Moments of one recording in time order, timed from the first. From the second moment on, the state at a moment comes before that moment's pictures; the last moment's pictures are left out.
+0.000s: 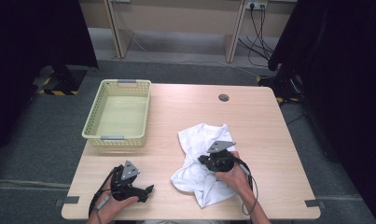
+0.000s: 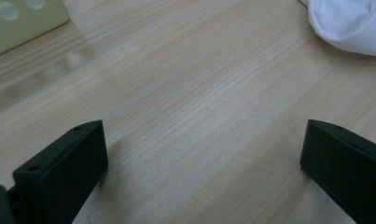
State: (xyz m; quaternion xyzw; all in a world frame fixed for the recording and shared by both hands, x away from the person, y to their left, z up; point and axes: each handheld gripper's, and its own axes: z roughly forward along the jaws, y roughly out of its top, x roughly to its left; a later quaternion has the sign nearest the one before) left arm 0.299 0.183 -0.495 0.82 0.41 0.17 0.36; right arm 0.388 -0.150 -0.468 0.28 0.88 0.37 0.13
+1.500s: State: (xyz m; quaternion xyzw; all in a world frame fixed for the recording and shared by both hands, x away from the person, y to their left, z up) left arm 0.298 0.183 -0.495 0.82 0.41 0.18 0.36; right arm 0.390 -0.282 -0.443 0.44 0.80 0.37 0.19
